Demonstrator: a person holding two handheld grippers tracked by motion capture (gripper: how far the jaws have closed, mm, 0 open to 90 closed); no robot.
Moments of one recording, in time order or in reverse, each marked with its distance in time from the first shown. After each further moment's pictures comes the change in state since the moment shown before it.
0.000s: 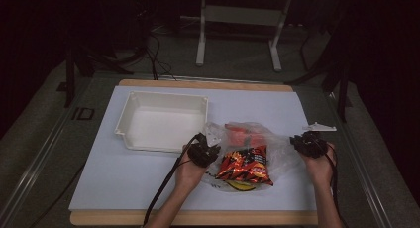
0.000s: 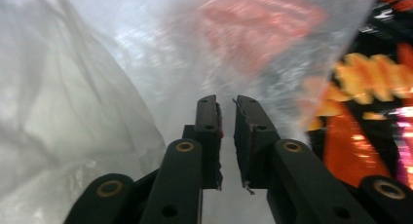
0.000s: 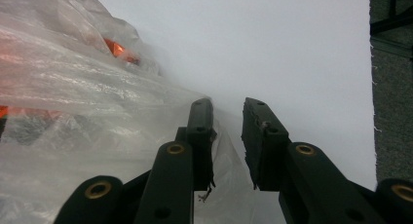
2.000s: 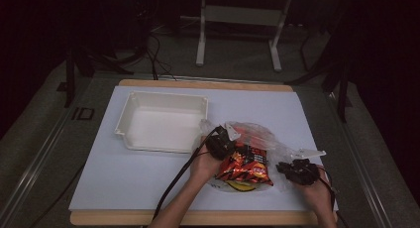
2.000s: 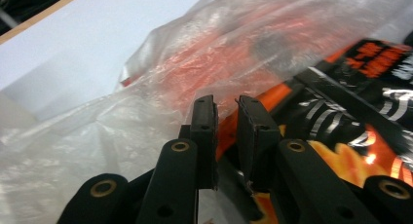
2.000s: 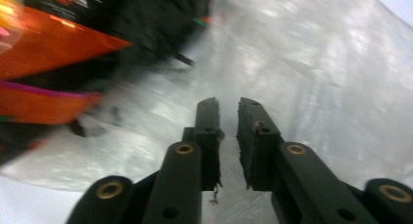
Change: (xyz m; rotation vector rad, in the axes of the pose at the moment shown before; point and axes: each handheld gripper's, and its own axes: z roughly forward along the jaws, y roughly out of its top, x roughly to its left) left arm -0.017 0.042 0.028 0.039 0.021 0.099; right arm 0.050 -0.054 -0.025 0.071 0.262 -0.179
